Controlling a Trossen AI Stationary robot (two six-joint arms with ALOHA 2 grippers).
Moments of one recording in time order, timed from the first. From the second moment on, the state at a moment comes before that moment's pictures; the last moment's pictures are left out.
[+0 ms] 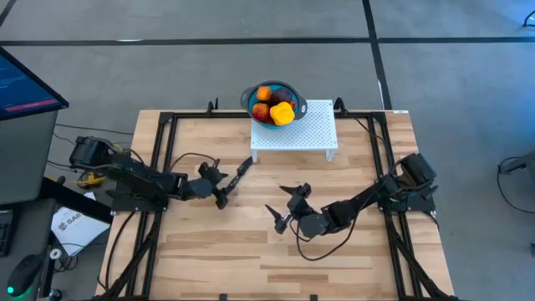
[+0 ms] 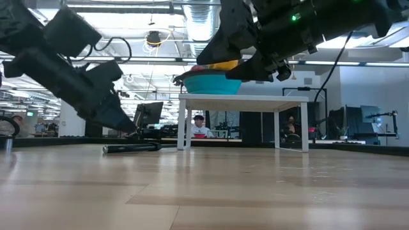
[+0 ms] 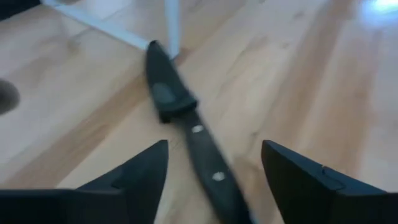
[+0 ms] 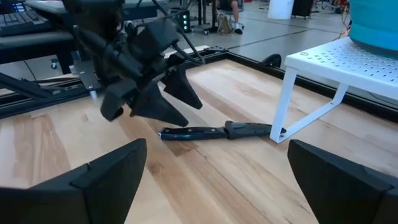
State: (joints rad) left arm -0.14 1.33 0.23 0.42 -0.57 -0.45; right arm 0.45 1.84 0.88 0.55 1.01 0.40
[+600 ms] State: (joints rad) left arm -0.15 1.64 0.23 0.66 -0.63 -0.54; right arm 0.46 1.84 0.88 0.56 1.01 0.40
